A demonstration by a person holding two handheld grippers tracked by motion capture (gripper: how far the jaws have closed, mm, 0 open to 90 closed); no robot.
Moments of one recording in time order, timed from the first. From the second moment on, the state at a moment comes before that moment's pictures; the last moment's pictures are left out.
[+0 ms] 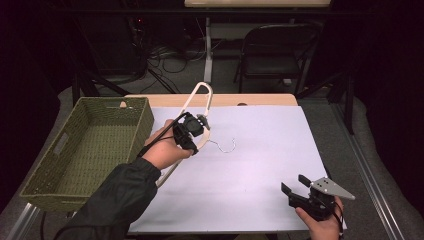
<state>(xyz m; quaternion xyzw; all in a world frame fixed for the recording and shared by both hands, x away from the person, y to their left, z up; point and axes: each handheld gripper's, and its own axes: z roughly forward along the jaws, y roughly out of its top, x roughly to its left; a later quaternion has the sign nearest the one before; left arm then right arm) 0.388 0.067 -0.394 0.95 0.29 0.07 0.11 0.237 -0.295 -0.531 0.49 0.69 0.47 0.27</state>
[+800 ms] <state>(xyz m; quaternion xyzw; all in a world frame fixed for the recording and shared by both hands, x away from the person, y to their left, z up) 0.396 0.161 -0.343 0.90 0.38 0.10 0.18 0.237 -0.295 -0.532 0.49 0.69 0.46 0.27</state>
